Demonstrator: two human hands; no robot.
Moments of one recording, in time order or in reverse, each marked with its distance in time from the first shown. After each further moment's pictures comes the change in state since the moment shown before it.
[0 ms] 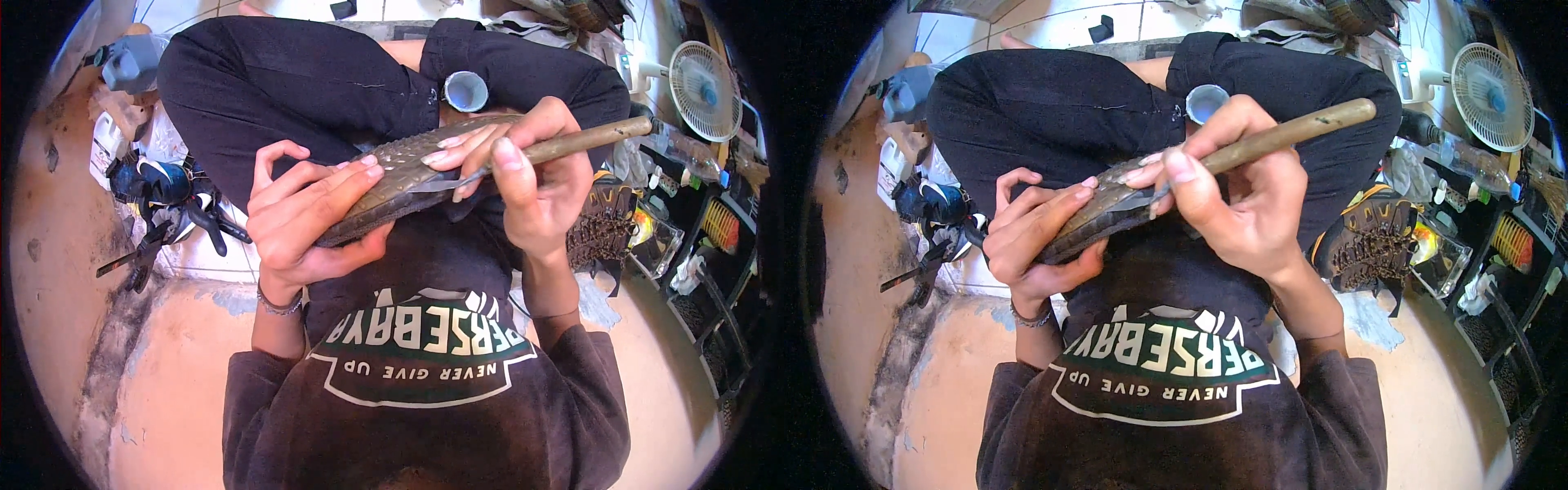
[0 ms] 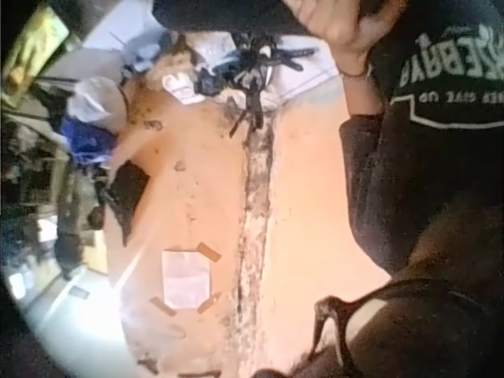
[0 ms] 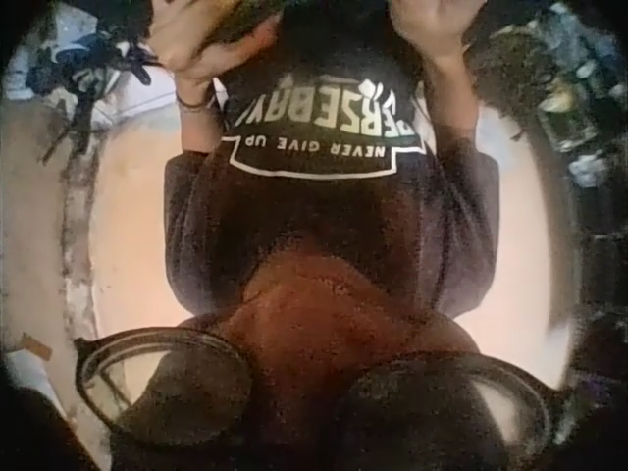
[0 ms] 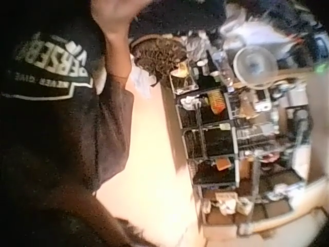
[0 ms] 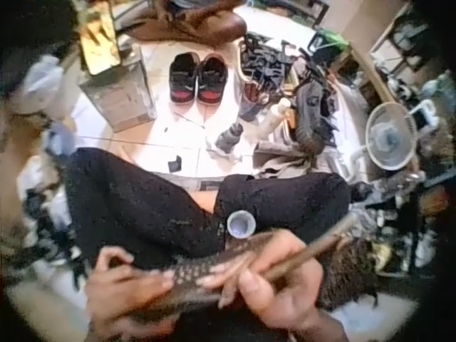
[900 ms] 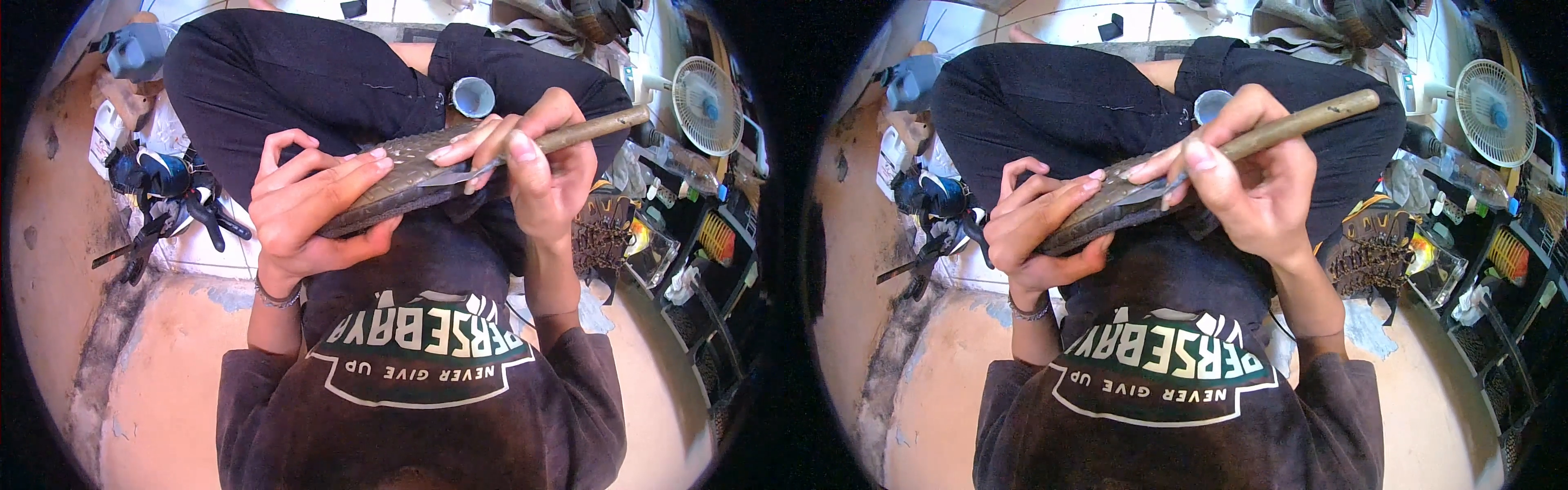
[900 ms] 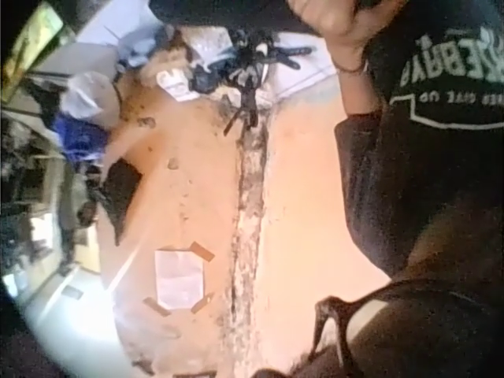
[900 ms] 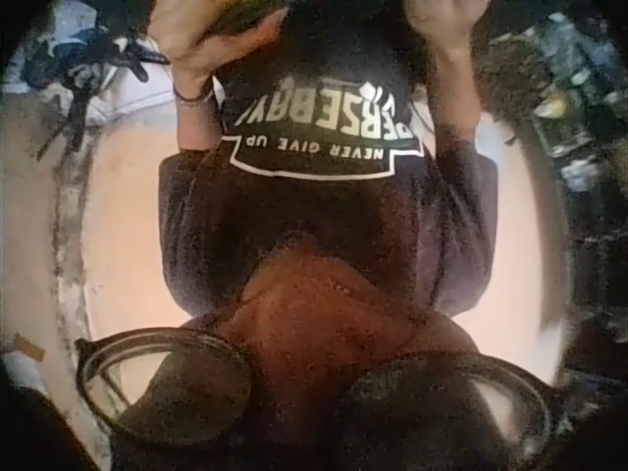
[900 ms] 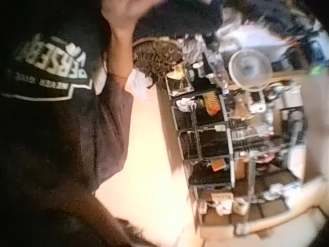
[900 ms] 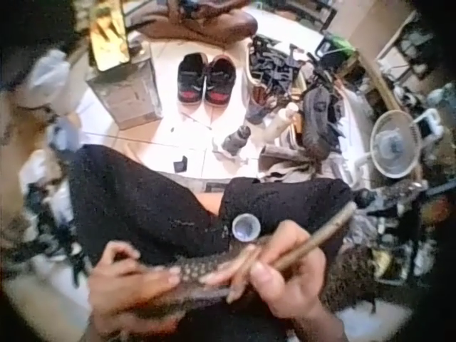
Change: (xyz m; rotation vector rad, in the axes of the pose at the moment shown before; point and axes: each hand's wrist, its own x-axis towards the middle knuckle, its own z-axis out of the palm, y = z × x) left_hand 0.006 -0.008 -0.001 -0.015 0.003 0.002; right_hand 0.015 0.006 -0.009 0.096 -0.097 -0.003
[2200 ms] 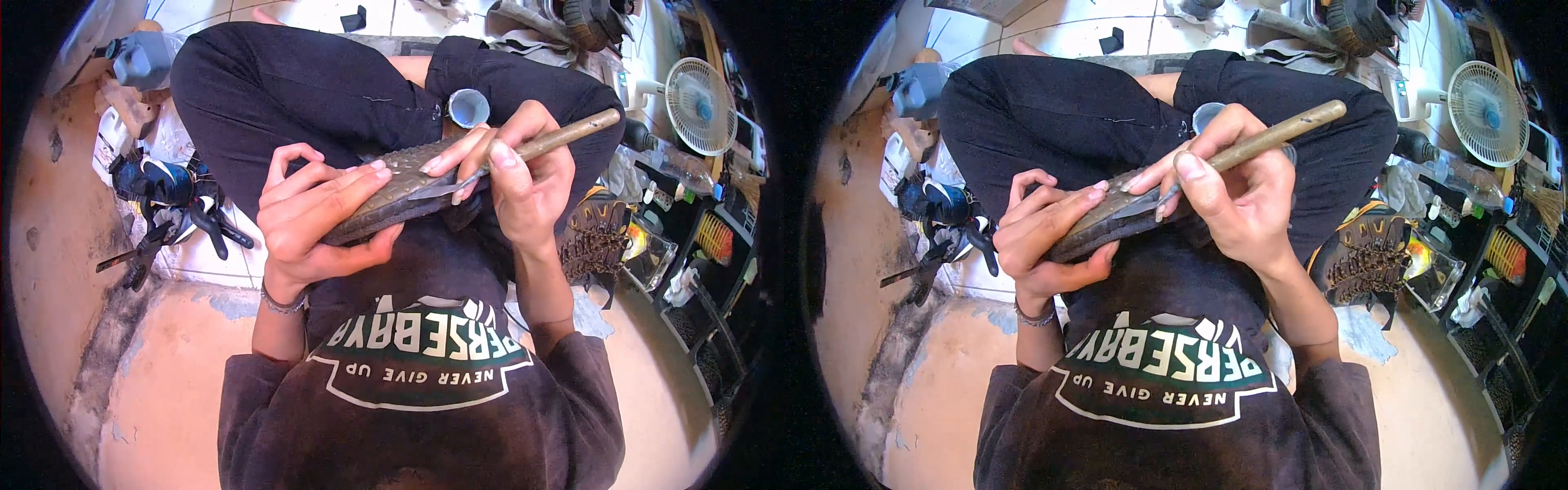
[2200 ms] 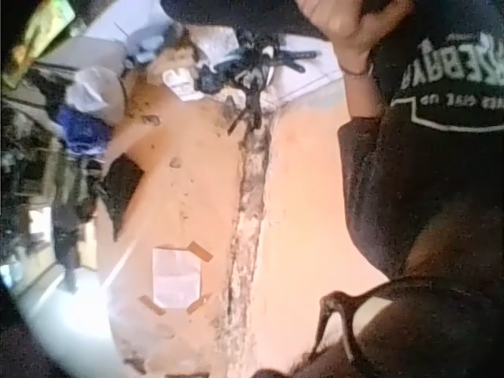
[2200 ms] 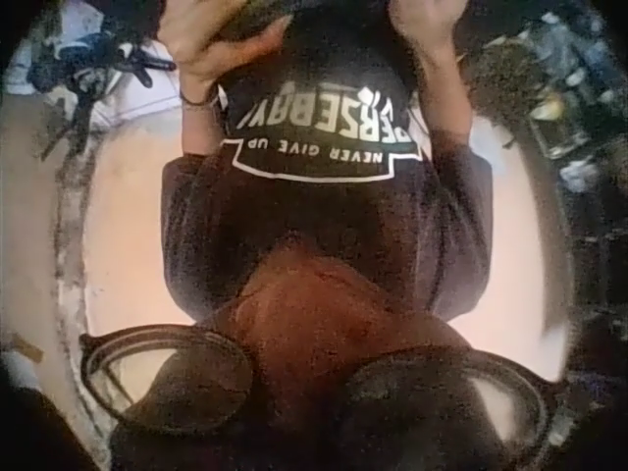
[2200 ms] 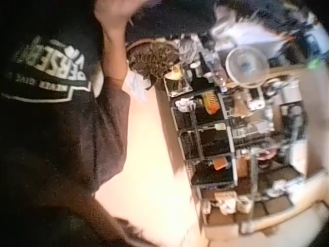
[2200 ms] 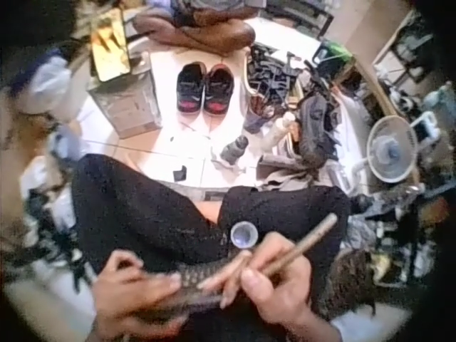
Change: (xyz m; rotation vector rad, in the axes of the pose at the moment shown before) left_hand -0.002 -0.001 0.001 -0.006 -0.001 -0.010; right_hand -0.002 0.009 0.004 0.022 0.029 0.009
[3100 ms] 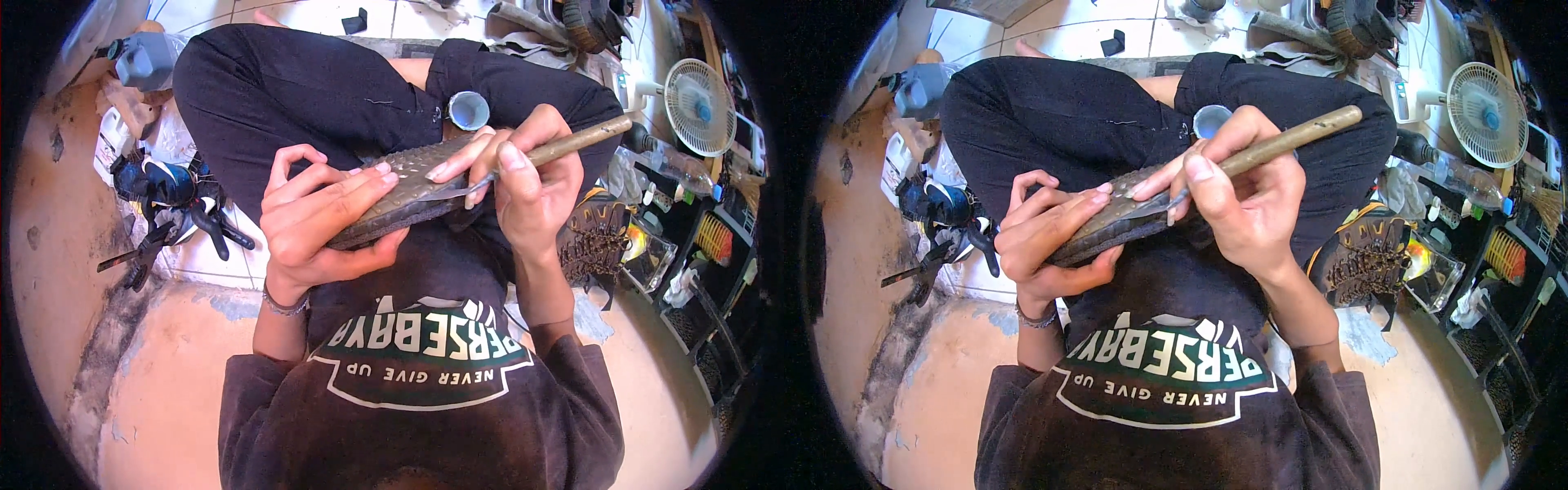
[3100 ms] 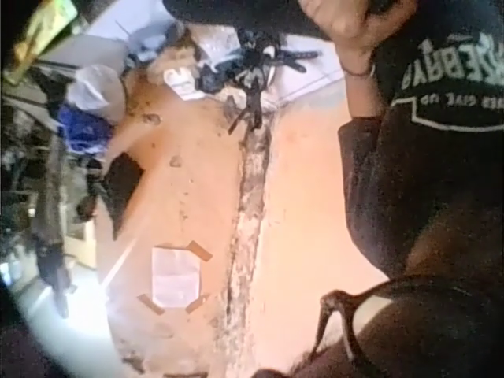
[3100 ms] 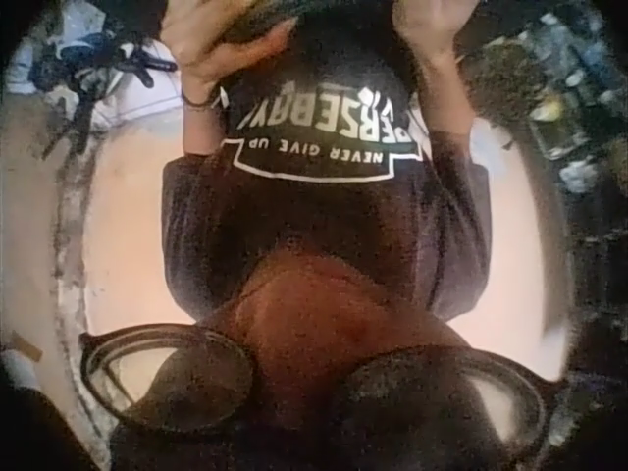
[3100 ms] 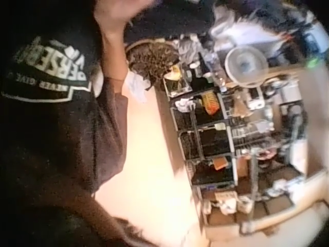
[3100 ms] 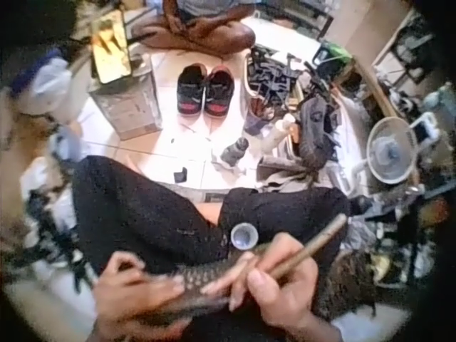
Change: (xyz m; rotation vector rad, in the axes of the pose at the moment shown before) left_hand 0.002 0.004 0.000 -0.012 0.020 0.014; right_hand 0.000 -0.011 0.009 -0.075 0.070 -0.025
